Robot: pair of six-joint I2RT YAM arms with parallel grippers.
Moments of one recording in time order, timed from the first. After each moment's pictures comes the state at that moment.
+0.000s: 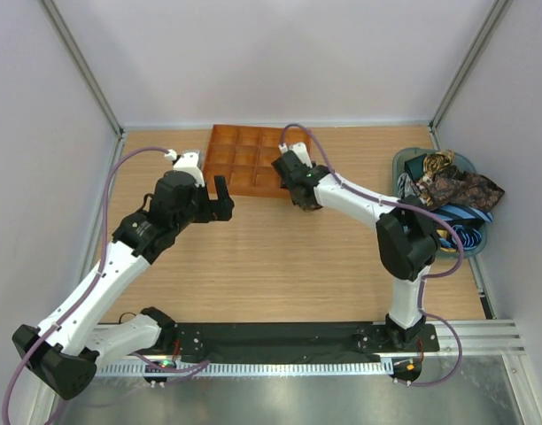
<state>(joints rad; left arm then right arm) -0.55 1.02 1.07 -0.60 -0.18 -0.42 0.69 1.90 1.47 -0.59 0.59 0.26</state>
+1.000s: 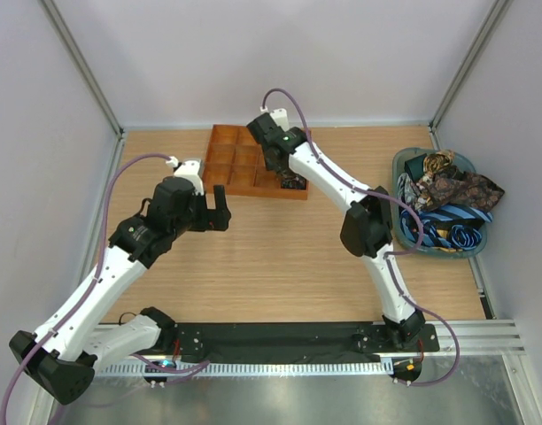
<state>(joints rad) -0.55 0.98 1.05 -0.68 -0.16 -0.38 0.68 2.29 2.30 -0.95 0.55 0.38</state>
